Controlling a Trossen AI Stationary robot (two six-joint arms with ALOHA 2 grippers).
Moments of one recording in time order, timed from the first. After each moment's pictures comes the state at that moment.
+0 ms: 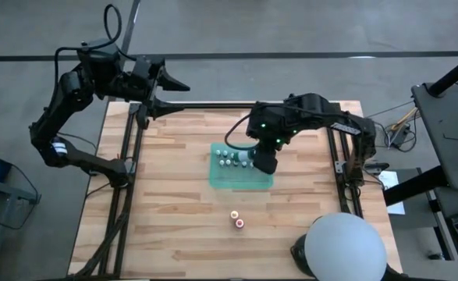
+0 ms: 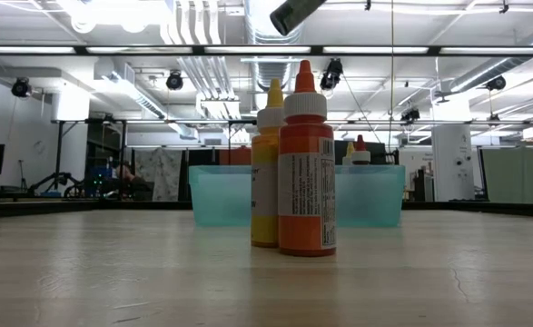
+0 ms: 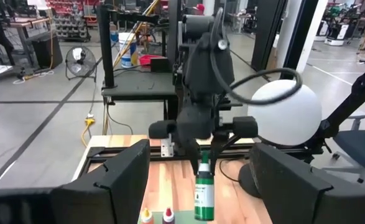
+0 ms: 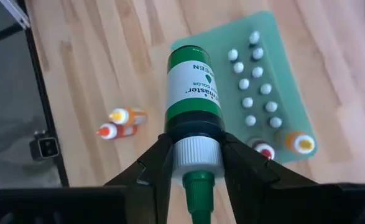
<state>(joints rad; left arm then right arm) 0.43 1.23 1.91 -0.81 0.52 0.07 -0.03 1.86 2.33 -1.57 -0.10 0.36</state>
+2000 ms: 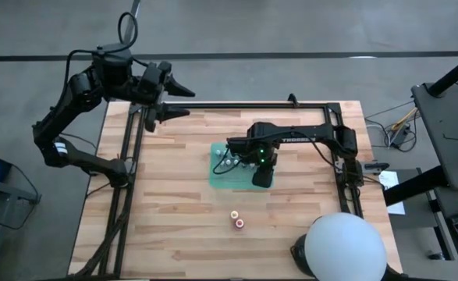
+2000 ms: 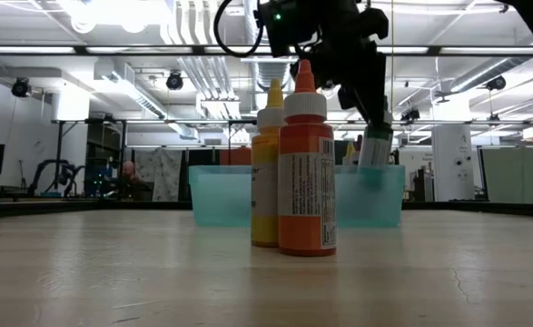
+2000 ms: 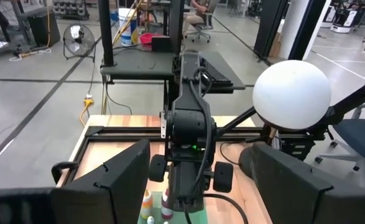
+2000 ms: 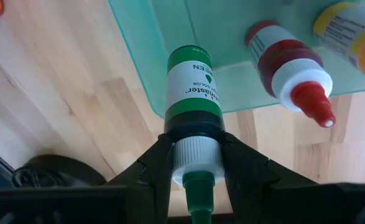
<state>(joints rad) 0.43 1.23 1.84 -0.83 0.51 0.08 -0.09 2.02 1.81 -1.57 -0.18 0.21</state>
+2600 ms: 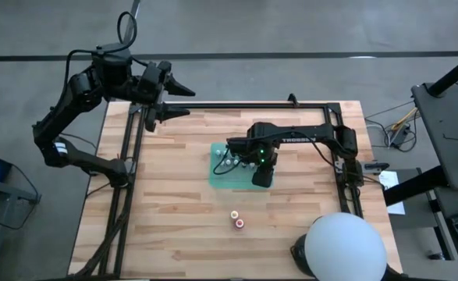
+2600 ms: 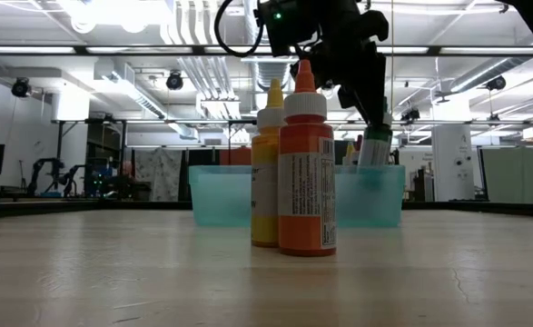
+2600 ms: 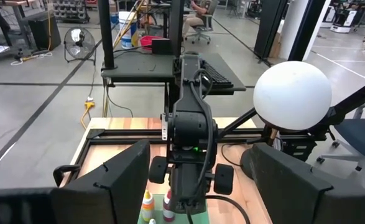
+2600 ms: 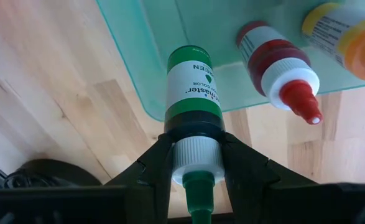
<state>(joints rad) 0.43 1.23 1.84 -0.82 0.51 0.09 -0.08 2.02 1.81 -1.57 -0.15 0.23</state>
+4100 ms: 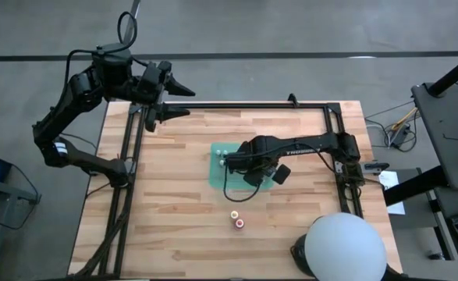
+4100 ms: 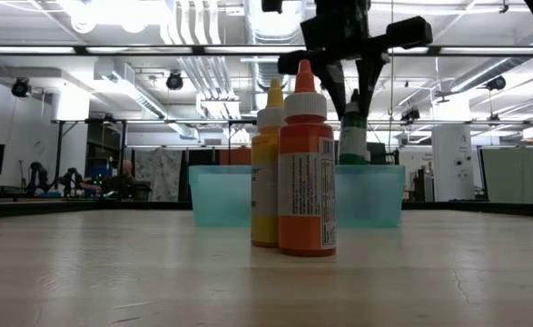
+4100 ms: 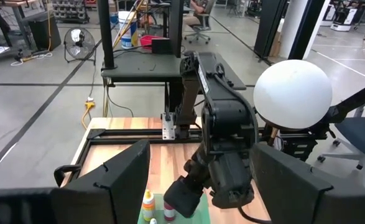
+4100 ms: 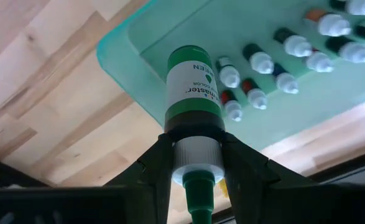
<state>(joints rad) 0.43 1.23 1.84 -0.82 0.51 0.10 0.06 2.02 1.90 -1.56 0.23 -0.84</state>
